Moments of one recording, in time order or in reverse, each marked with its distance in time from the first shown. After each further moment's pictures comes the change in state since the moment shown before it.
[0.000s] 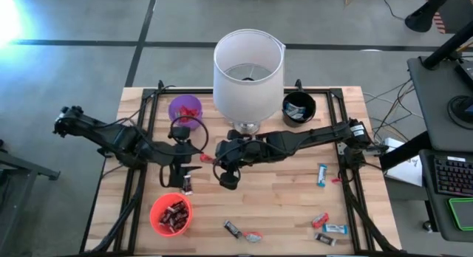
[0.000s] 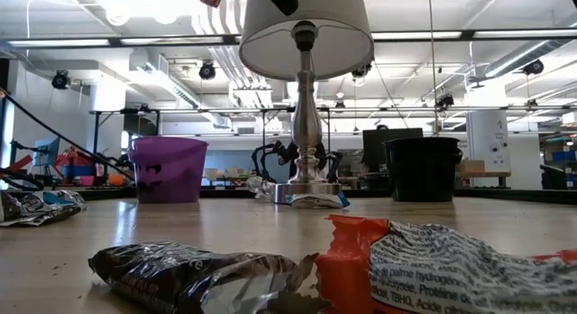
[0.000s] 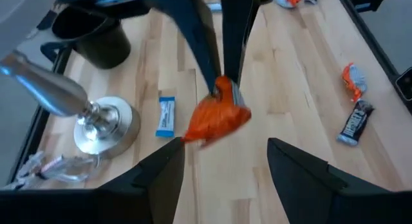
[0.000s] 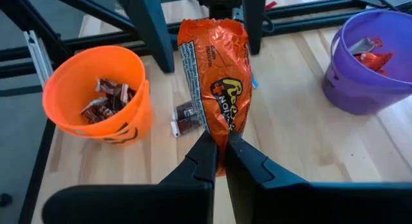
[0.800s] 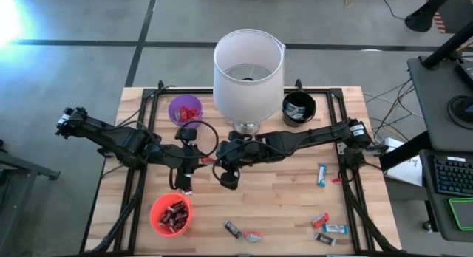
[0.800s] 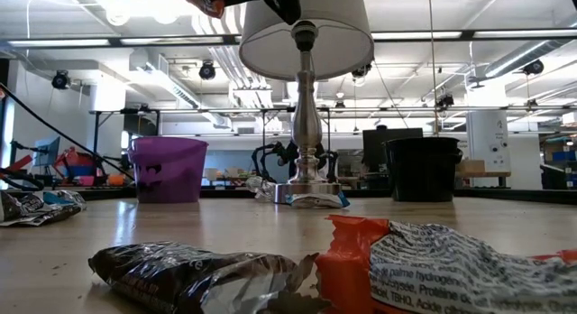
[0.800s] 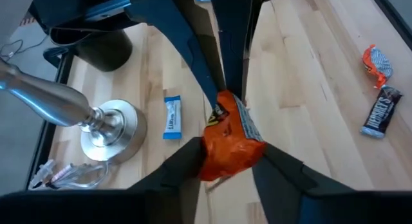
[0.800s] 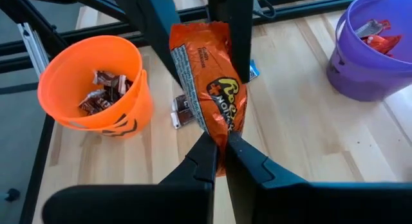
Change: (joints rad) left arm 0.015 0.078 0.000 0.041 -0.013 0.080; right arm -0.007 0.000 -0.029 0.001 -0.019 0.028
